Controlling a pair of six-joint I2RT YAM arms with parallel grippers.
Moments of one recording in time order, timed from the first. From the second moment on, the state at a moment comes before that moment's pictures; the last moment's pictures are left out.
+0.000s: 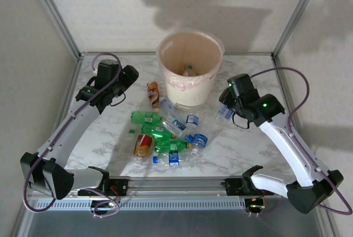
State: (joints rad) left arm -0.28 1.28 1.21 -0.57 -0.11 -0.97; right arm 0.54 1.13 1.32 -1.07 0.29 0.95
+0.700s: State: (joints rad) left arm -0.28 1.28 1.16 -0.57 -0.11 -0.98; right arm 0.54 1.41 1.88 -0.86 0.17 0.69
